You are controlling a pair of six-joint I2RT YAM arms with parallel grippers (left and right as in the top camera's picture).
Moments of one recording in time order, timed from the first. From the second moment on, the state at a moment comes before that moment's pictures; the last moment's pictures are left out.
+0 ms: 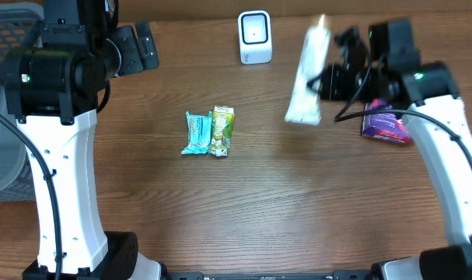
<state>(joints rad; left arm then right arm) -0.08 1.70 2.35 -1.47 -0.18 -0.26 0.20 1.61 1.65 -0.95 -0.45 0.24</state>
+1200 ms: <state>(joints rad) -0.08 1.70 2.35 -1.47 -0.18 -0.26 0.47 2.33 1.78 0.05 0.62 -0.78</state>
